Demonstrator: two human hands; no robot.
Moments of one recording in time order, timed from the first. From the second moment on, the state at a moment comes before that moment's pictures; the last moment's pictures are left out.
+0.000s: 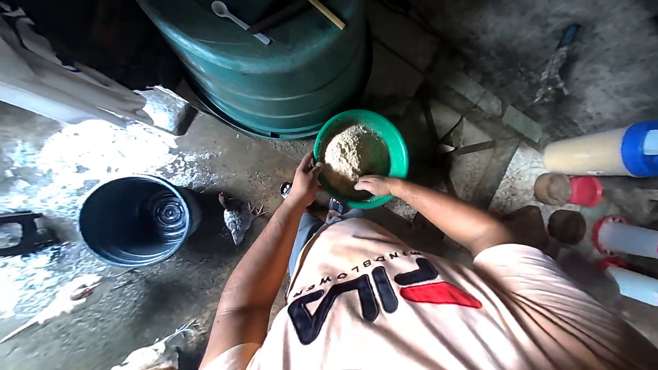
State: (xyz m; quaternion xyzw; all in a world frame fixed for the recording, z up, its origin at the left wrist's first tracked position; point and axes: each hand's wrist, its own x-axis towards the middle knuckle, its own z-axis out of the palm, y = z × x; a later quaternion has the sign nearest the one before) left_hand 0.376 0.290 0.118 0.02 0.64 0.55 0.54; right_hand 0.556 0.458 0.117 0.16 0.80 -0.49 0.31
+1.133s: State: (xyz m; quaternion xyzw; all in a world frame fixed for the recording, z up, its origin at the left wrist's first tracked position) left_hand 0.335 0.294 0.104 0.10 0.62 0.51 0.59; right_hand 0.521 0.462 0.101 0.42 0.85 -0.25 0.19
